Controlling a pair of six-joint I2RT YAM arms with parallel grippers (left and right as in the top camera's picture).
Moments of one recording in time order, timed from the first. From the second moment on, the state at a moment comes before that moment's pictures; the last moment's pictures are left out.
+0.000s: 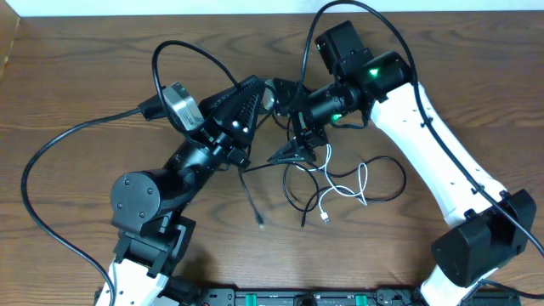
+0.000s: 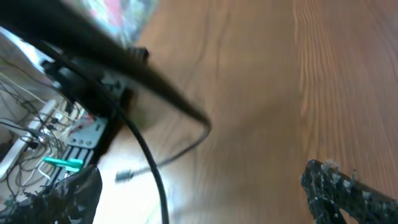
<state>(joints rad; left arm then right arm) -0.40 0.87 0.80 0.49 0.34 -0.56 0.50 1.84 1.77 -1.09 -1.04 -0.99</state>
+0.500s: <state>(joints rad) -0.40 0.87 0.80 0.49 0.34 -0.56 0.48 1.84 1.77 -1.05 -1.15 -1.04</state>
